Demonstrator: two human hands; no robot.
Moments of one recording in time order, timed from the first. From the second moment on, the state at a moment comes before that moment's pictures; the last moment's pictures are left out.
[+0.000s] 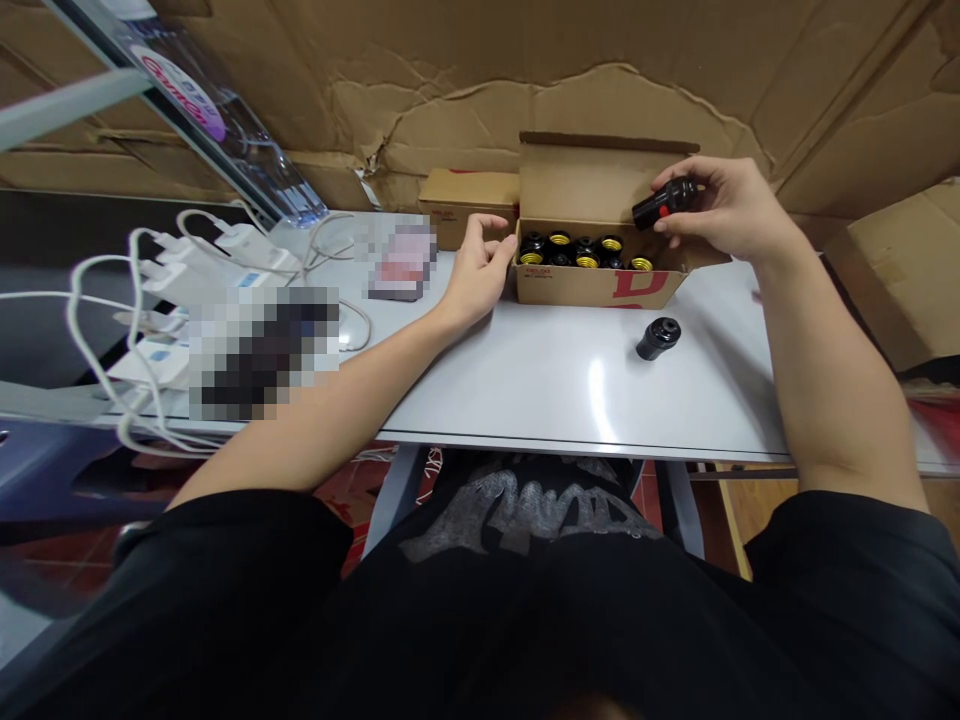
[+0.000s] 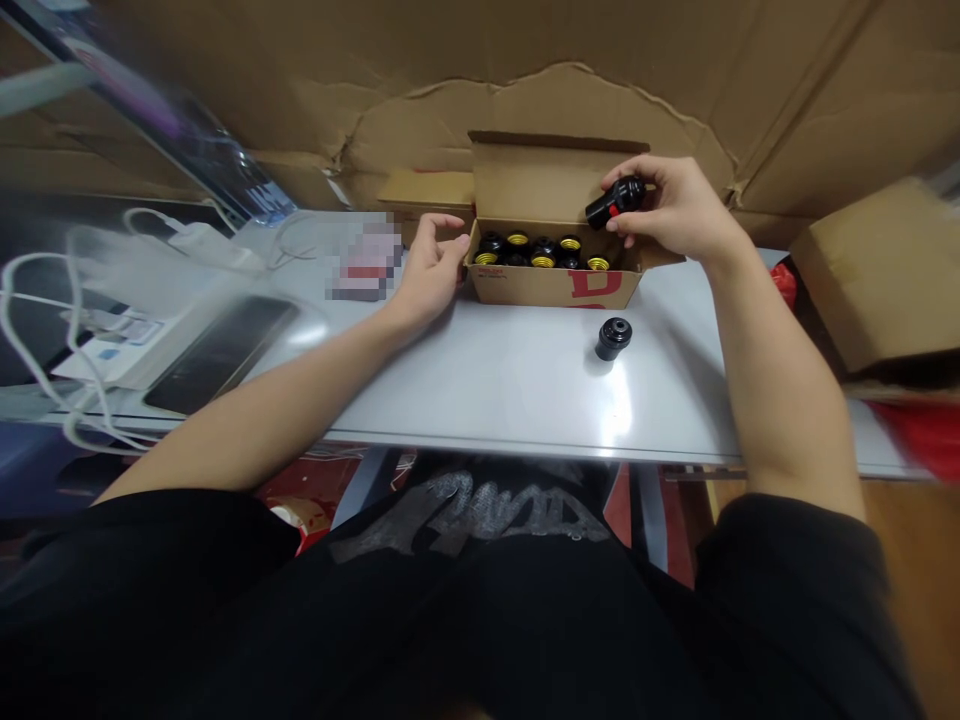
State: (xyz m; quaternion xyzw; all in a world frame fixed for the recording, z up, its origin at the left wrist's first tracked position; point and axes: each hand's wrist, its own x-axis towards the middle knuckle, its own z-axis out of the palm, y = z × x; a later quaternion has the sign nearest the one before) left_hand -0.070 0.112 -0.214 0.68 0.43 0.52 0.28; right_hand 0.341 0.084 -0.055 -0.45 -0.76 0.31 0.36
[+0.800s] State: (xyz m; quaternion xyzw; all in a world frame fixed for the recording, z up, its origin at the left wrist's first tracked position) left_hand -0.067 0.105 -0.205 0.68 0.43 0.53 0.28; right_hand 0.329 0.082 -0.053 -0.42 -0.80 0.26 0.34
